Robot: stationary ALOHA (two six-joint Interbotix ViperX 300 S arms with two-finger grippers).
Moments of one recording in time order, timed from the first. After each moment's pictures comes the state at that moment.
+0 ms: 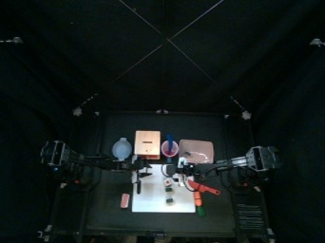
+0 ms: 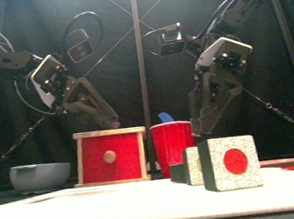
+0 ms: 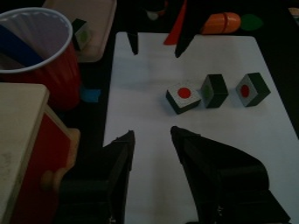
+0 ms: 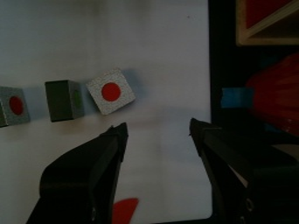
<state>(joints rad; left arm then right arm) 0.02 -0.12 0.95 -0.03 -0.34 0.00 0.04 -0.03 0.63 -0.20 0.42 0.19</state>
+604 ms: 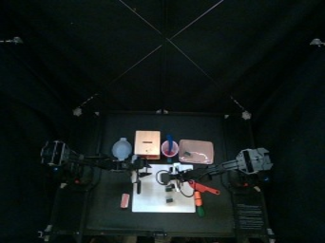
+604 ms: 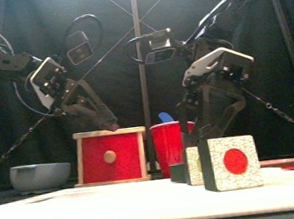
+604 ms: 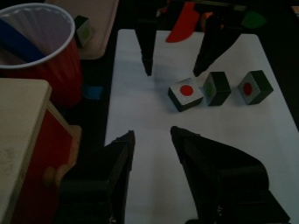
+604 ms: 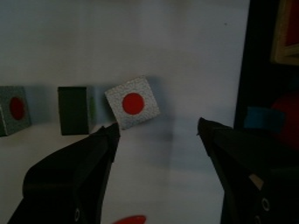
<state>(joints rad) 0.02 -0.12 0.96 -0.03 -0.34 0.00 0.11 0.10 0.53 -0.26 0.46 0.18</state>
